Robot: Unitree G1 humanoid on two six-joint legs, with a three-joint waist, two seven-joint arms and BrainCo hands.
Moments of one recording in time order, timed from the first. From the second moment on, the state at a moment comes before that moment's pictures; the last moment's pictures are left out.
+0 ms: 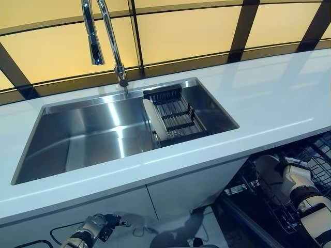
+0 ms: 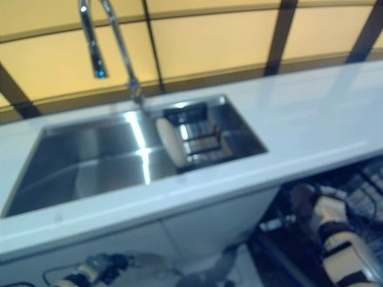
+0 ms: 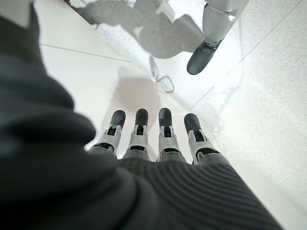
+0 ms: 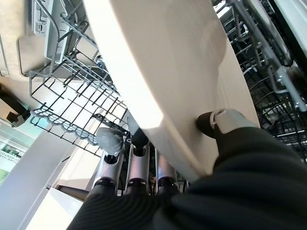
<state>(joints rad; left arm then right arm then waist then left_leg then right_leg) -0.20 0.40 -0.39 1.10 0.09 0.19 -0.30 -0.51 -0.74 0.47 0.99 -0.65 0.40 0.08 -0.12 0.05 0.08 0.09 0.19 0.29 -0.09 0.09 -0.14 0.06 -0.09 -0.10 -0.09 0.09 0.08</state>
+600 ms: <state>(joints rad) -0.20 0.39 -0.39 1.10 0.10 0.19 -0.31 -0.51 -0.72 0.46 1.00 -0.58 0.40 0.13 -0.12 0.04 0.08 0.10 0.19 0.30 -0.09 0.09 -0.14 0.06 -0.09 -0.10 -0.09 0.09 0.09</state>
